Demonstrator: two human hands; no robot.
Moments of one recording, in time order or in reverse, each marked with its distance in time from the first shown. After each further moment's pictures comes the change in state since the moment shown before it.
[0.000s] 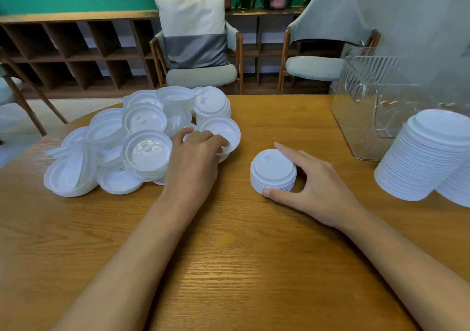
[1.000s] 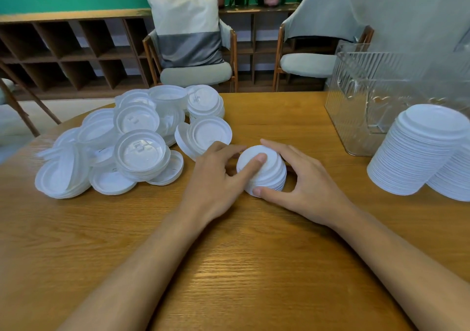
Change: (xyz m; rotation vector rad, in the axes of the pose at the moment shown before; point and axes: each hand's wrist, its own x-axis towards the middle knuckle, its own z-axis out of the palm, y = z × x) left_hand -0.015 0.050 -0.003 -0.560 -0.253 -0.278; right_hand 0.000 0.003 0.005 0.051 0.017 -0.121
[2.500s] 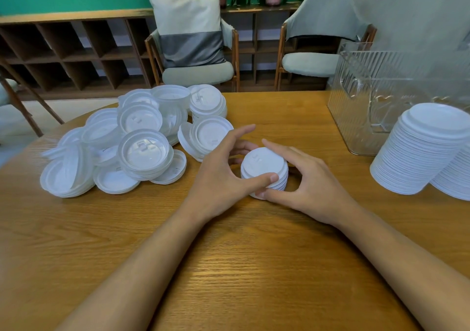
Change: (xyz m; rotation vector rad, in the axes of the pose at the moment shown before) left_hand 0.002 -0.006 0.003 -0.276 -0.060 0.117; right_hand 0.000 0.000 -0.001 0.068 -0.013 -0.027
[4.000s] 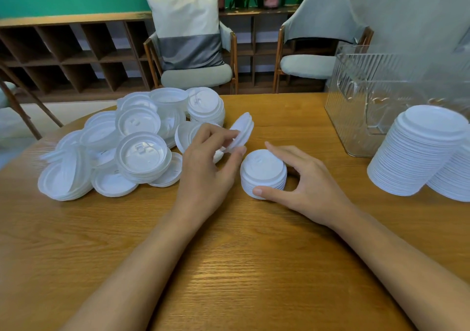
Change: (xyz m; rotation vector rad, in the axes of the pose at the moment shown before) left_hand 0.002 0.005 -0.010 0.274 0.327 0.231; right_hand -0.001 -0.004 0.001 -0.040 0.038 0.069
